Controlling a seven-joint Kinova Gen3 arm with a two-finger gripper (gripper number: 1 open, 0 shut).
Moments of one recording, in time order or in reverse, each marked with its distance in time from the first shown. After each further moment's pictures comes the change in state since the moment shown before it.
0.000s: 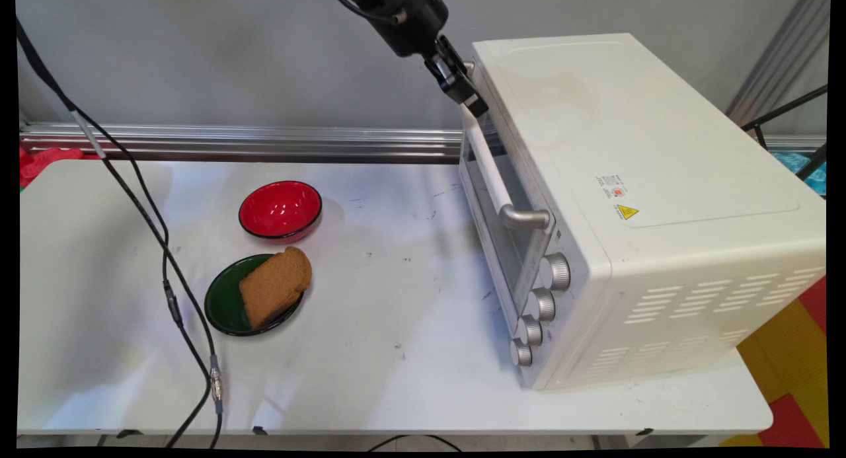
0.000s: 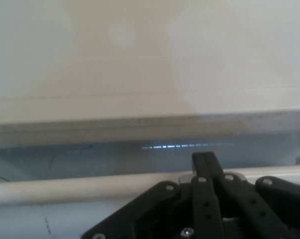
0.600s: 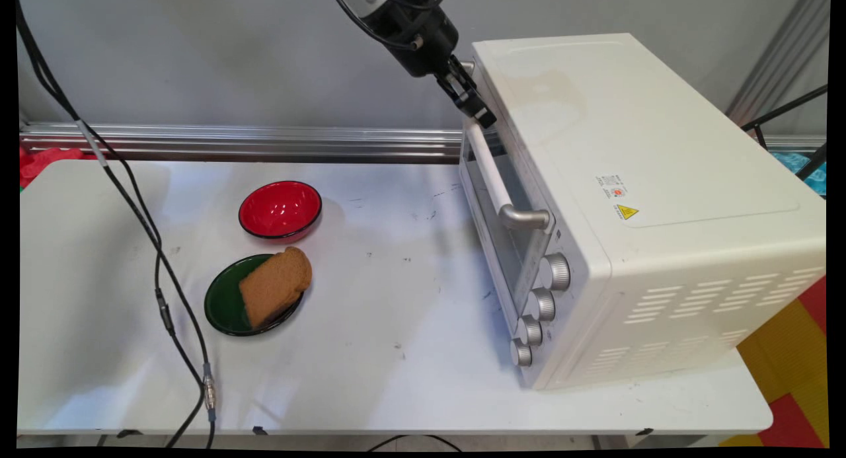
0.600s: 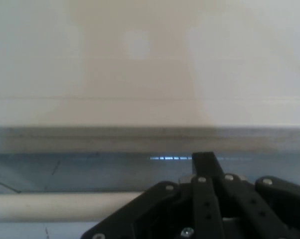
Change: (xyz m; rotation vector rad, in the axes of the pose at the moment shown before) arm -0.008 -0.010 0.031 0.023 0.028 -0.045
